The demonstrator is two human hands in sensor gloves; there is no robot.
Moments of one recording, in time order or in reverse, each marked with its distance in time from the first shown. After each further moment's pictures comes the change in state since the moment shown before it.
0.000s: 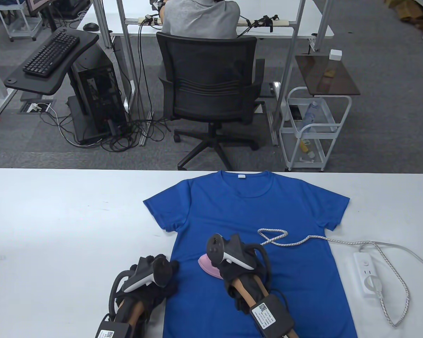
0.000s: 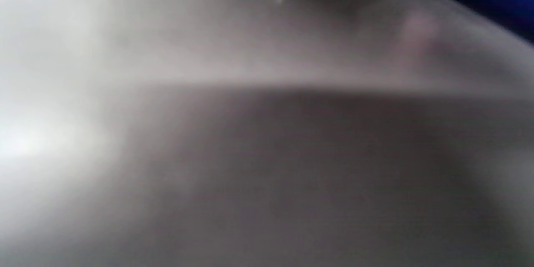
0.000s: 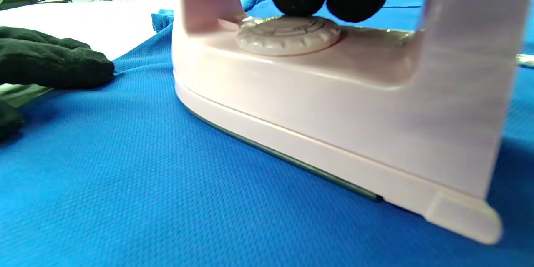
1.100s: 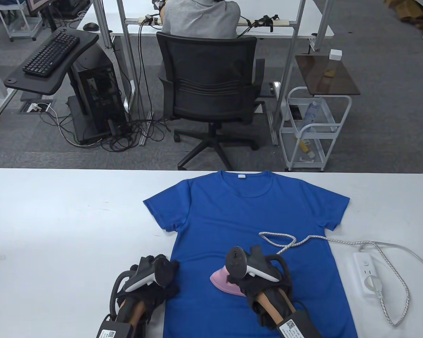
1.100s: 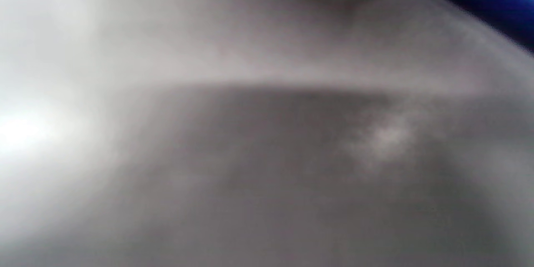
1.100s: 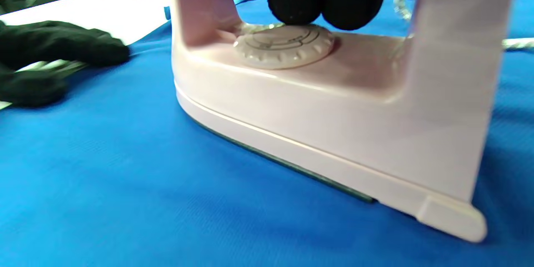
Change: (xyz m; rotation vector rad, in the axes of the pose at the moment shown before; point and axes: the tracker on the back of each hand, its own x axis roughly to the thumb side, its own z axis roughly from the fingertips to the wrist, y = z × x) left_hand 0.002 -0.002 0.000 -0.025 0.005 0.014; right_hand -0.041 0.001 0.034 0.022 -0.025 -0.017
